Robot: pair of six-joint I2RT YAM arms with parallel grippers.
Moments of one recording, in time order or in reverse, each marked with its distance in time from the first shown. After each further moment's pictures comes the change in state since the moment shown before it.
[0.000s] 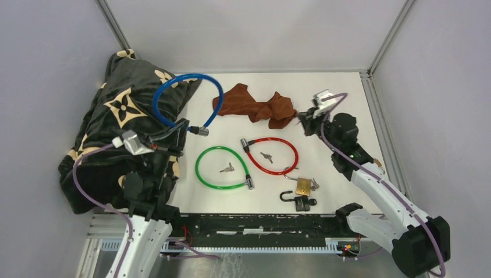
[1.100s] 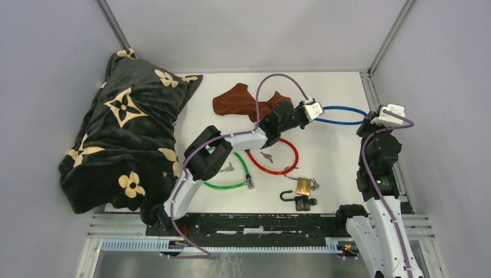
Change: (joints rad) left arm -0.701 2.017 1.304 0.085 0.077 0.965; right arm -0.457 -0.415 -0.108 -0.072 0.507 -0.002
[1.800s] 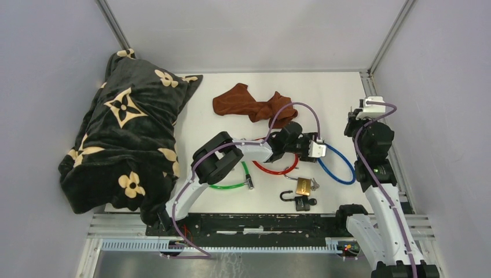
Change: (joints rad) left arm -0.097 0.086 -0.097 -0.079 0.251 0.392; right arm 0.000 0.113 0.034 -0.080 -0.243 -0.010
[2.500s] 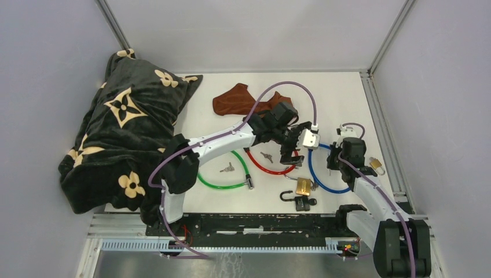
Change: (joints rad) left arm 0.031 -0.358 0.100 -0.935 0.192 0.056; right arm 0.000 0.231 -0.298 -0.119 -0.143 0.166
